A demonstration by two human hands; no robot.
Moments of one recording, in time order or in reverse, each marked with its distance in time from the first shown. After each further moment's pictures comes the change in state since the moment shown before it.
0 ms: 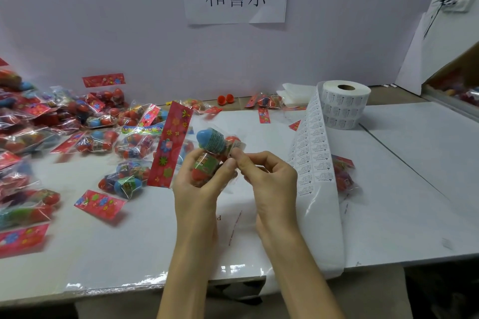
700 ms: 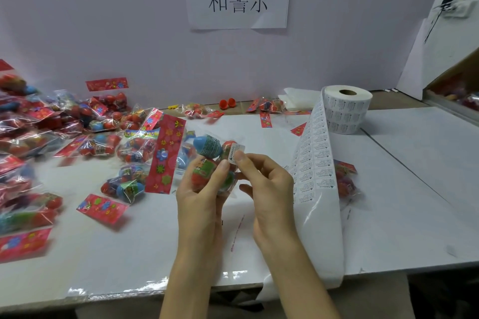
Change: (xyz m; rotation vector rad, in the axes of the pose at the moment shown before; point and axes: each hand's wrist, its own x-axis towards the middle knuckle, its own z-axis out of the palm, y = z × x) left_hand -0.001 0.000 0.005 -0.200 0.047 -0.089; right_hand -0.007 -0.007 0.008 0.023 -0.003 0.117
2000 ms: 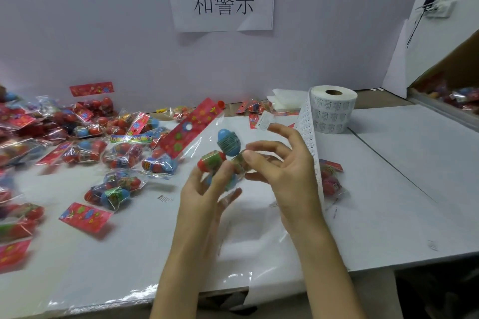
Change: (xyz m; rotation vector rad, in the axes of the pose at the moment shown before) left_hand 0.000 -0.002 0.009 0.209 -0.107 -0.145; right_hand 0.018 -0.034 -0.044 -0.087 -0.156 -0.227
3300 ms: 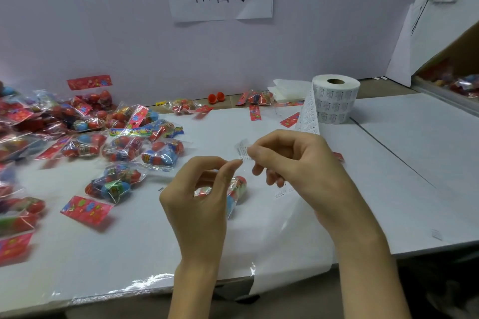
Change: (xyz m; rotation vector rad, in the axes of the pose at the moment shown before) left_hand -0.013 -0.004 0.006 0.583 0.293 0.858; right_hand -0.008 -0.038 -0.024 -0.324 -0.298 0.073
